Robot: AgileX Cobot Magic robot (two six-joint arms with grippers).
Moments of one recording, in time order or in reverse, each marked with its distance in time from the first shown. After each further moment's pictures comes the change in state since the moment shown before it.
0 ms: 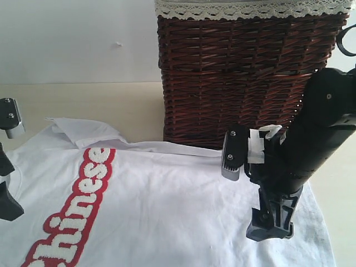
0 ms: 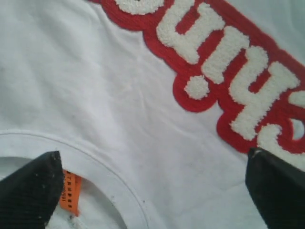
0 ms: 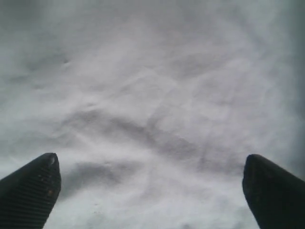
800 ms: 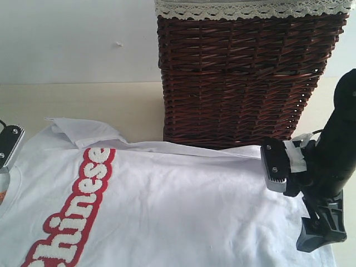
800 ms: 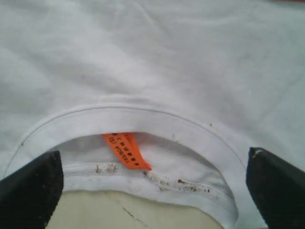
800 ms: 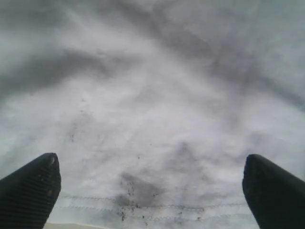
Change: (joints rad) left arm 0.000 0.085 -0.017 0.313 -0.081 0.359; right arm -0.204 0.062 0.000 -0.063 0.136 -0.277
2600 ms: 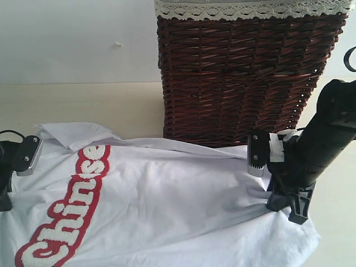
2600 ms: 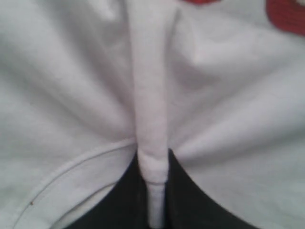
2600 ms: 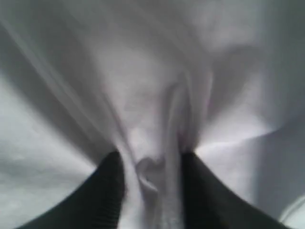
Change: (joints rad) left arm 0.000 0.255 -0.087 -0.026 -0.013 -0.094; right arm -0.008 0.181 -0.048 0.094 -0.197 -0.014
